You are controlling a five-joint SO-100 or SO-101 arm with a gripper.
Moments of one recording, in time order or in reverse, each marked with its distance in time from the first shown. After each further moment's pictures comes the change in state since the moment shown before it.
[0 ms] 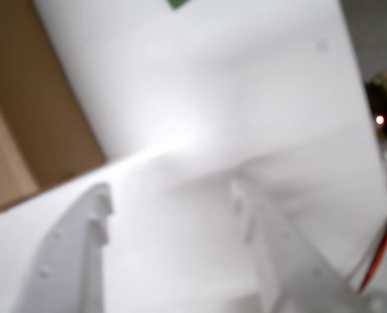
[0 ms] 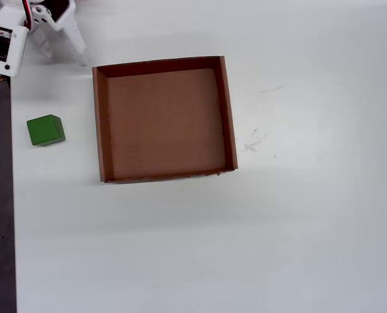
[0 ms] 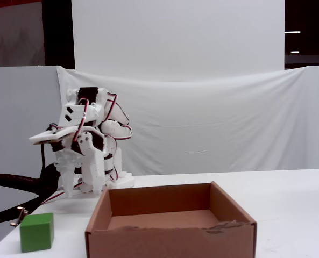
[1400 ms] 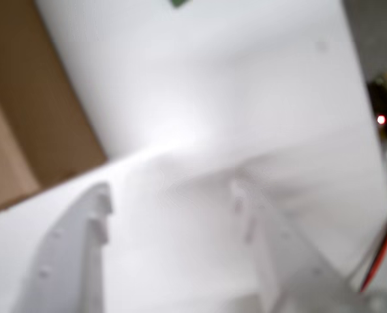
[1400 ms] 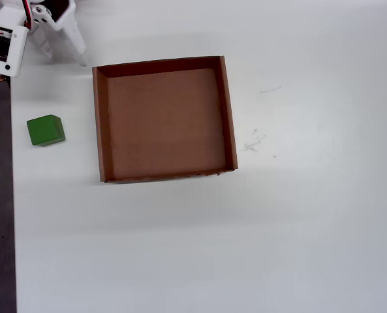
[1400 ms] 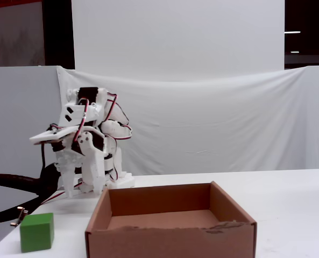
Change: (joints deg) arm -0.6 0.0 0.0 -0.4 0.0
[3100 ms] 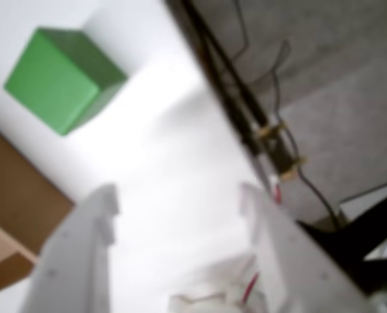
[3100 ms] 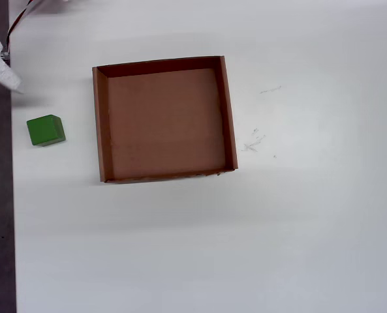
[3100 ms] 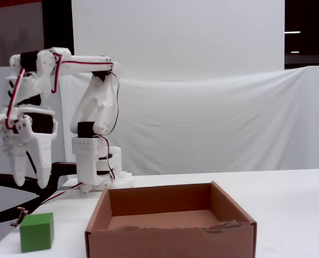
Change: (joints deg) arm 18.3 -67.1 -46.3 -12.3 -9.8
